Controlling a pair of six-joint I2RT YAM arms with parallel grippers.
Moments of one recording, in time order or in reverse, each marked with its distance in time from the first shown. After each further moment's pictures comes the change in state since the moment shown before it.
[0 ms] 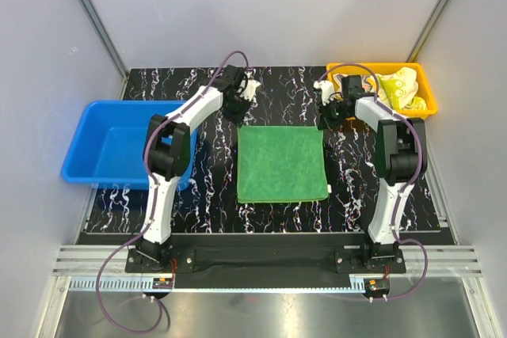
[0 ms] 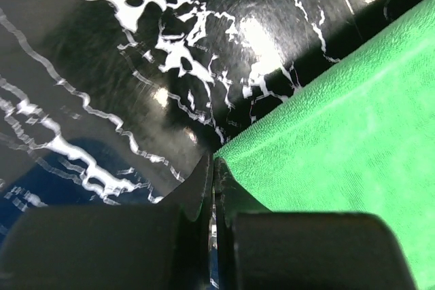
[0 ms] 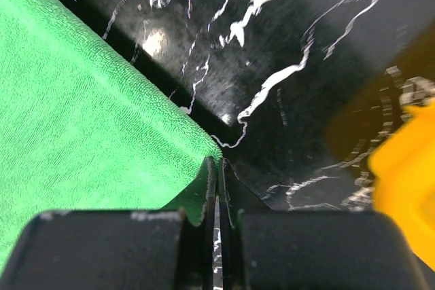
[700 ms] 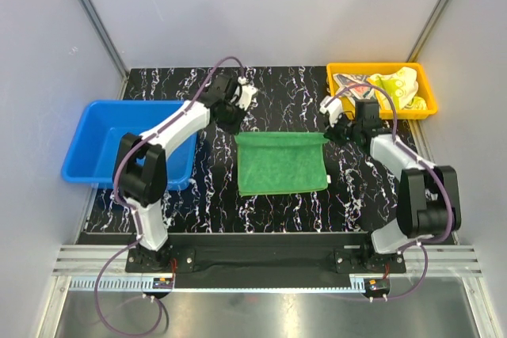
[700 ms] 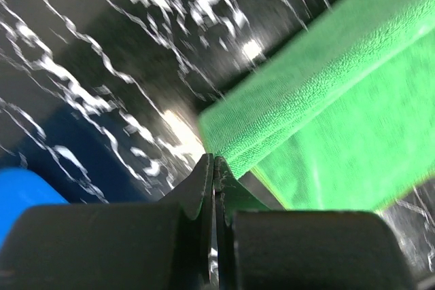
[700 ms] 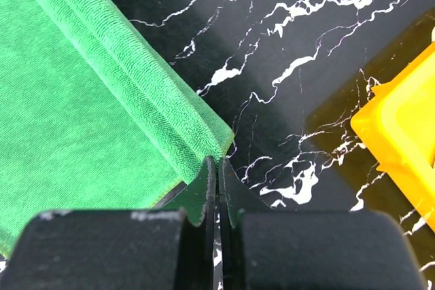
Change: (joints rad) left arm -0.047 -0.387 -0.389 0.132 -0.021 -0.020; right arm 0.005 -0.531 -0.573 0.365 -0.030 -0.181
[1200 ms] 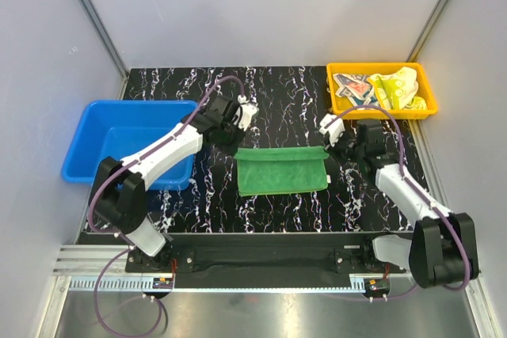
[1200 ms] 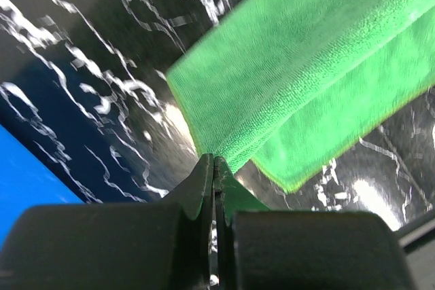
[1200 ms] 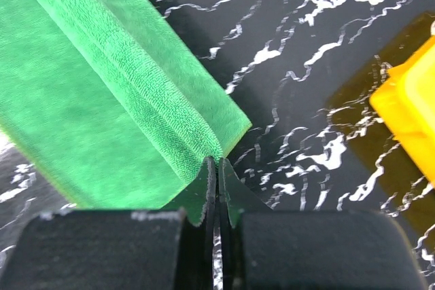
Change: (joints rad) left arm -0.119 -0.273 -0.288 0.033 -0.067 -0.061; right arm 0.065 -0.328 -0.239 0.010 0.057 0.024
